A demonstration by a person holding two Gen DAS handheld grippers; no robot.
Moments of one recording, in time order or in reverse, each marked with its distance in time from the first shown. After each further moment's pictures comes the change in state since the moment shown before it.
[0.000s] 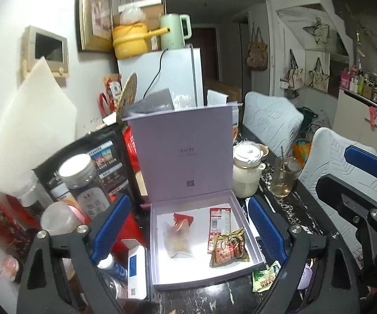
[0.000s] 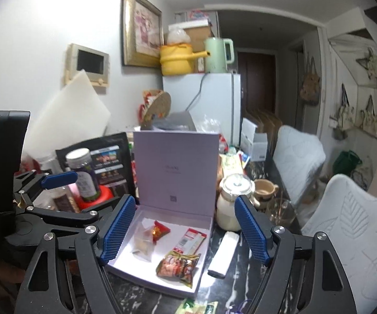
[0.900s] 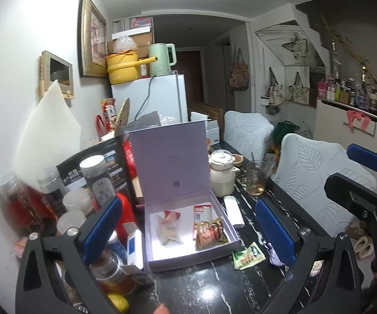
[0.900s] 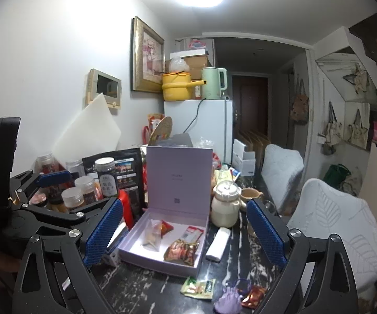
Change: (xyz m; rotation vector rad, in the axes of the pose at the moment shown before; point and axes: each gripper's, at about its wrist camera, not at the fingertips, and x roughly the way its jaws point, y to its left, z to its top) left arm -0.104 -0.009 -0.050 0.040 -0.130 -0.075; right arm -0.121 0.024 -0.039 -0.004 -0.128 -0.037
